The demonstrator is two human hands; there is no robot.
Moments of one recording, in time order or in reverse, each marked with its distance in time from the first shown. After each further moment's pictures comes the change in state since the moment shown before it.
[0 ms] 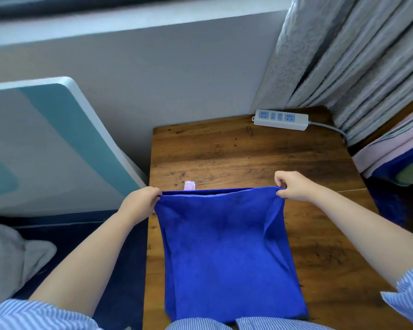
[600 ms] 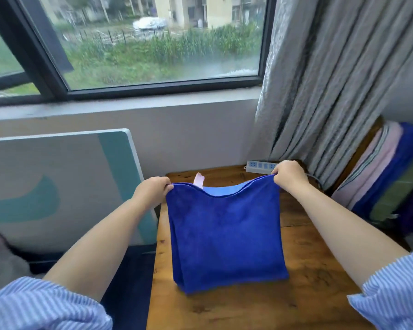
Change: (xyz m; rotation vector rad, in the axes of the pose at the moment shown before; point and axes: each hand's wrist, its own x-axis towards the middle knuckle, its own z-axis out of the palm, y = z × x) left_hand -0.066 0.044 -0.106 -0.015 0.370 -0.021; right_hand -0.098 -0.073 -0.066 -0.104 0.651 0.132
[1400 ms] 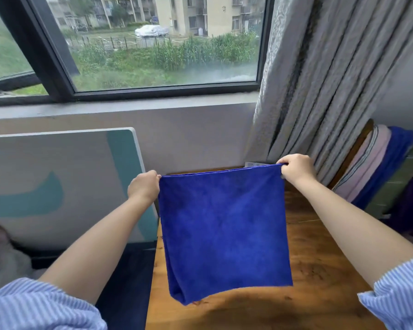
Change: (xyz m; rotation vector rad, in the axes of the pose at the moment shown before) left_hand -0.023 -0.003 -0.009 -0.113 0.158 -0.272; right_hand -0.021 0.011 -0.021 0.238 0.215 -0.021
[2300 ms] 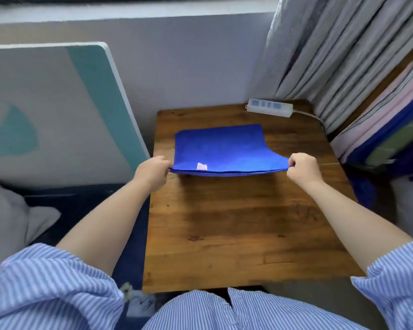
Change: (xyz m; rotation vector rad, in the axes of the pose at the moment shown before) left_hand -0.043 -0.030 0.096 0.179 -0.329 0.352; right_hand -0.064 0.091 0.092 -0.101 -0.227 0.055
